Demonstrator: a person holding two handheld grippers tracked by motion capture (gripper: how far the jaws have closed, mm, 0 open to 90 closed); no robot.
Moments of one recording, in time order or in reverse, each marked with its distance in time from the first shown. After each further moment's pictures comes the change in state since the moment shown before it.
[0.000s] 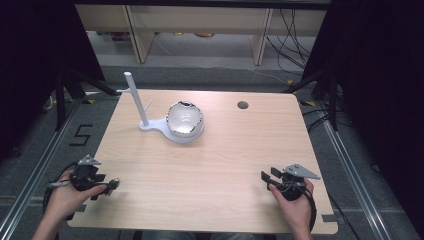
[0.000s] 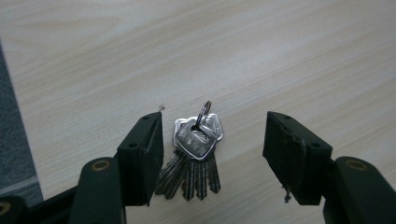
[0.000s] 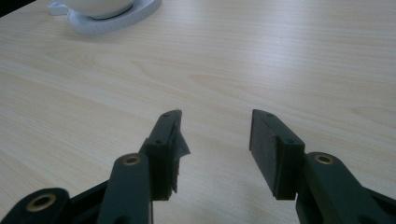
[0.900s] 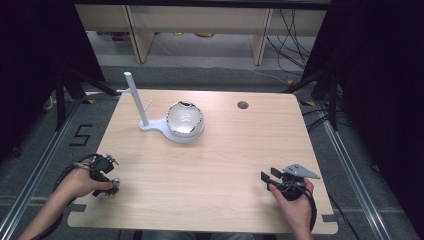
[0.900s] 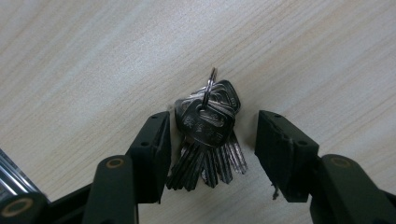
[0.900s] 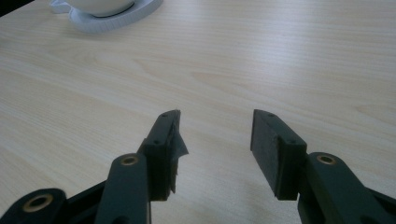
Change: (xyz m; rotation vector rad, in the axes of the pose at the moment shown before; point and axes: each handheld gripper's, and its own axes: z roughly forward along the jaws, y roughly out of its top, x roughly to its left) left arm -0.001 0.031 0.031 0.373 -0.003 0.191; right arm -0.001 0.001 -0.001 0.014 0.035 0.005
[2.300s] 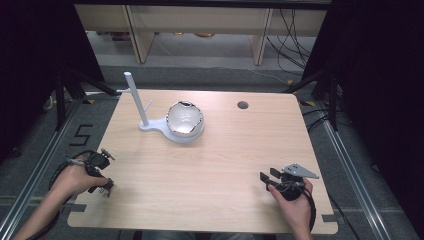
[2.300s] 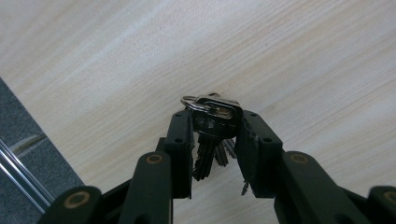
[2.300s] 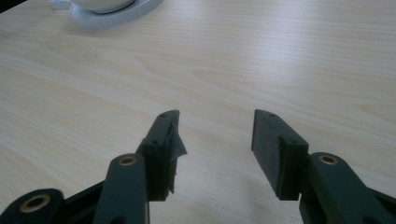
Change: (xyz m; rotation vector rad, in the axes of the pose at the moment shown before) left arm -0.001 -0.001 -0.022 -0.022 0.001 -0.125; right arm 0.001 0.000 0.001 0.007 -0.012 -0.016
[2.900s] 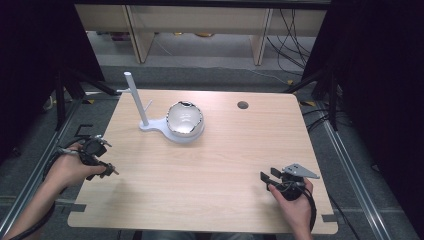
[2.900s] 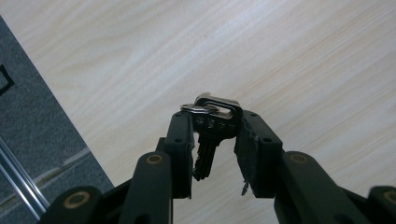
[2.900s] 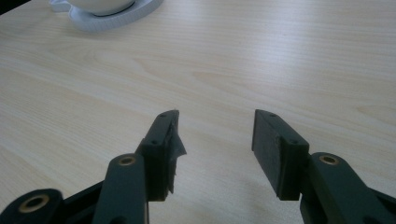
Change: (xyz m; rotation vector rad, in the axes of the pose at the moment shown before) left arm 0.002 0.019 -0.048 -0.126 0.039 0.093; right arm 0.001 0.001 -0.001 0.001 0.001 0.016
